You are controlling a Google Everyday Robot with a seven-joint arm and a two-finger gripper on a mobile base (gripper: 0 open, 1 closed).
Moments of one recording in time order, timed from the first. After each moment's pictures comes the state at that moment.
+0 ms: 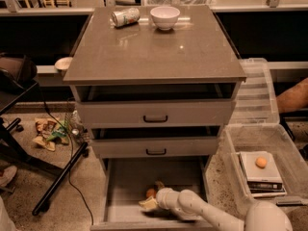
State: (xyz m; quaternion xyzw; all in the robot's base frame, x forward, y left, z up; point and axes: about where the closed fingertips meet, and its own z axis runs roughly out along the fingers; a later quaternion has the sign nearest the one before) arm 0.569 0.018 0.147 -0.35 0.80 0.28 0.40
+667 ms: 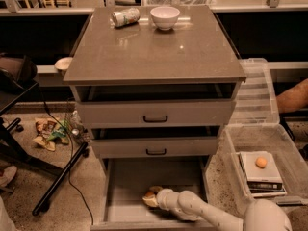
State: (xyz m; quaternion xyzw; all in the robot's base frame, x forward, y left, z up) arm 0.565 0.016 0.139 -0.35 0.81 0.27 0.39
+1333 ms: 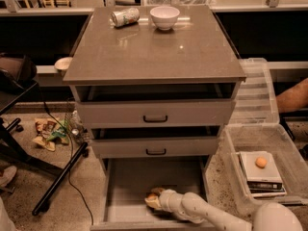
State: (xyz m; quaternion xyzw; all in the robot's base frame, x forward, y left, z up) arm 0.556 0.002 0.154 -0.35 0.81 0.26 0.39
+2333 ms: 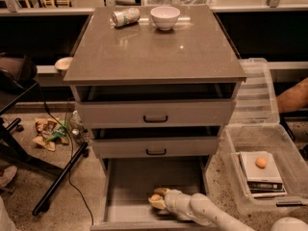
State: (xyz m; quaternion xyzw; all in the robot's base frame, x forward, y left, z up) arm 0.545 -0.019 0.185 -0.35 0.79 0.29 0.42
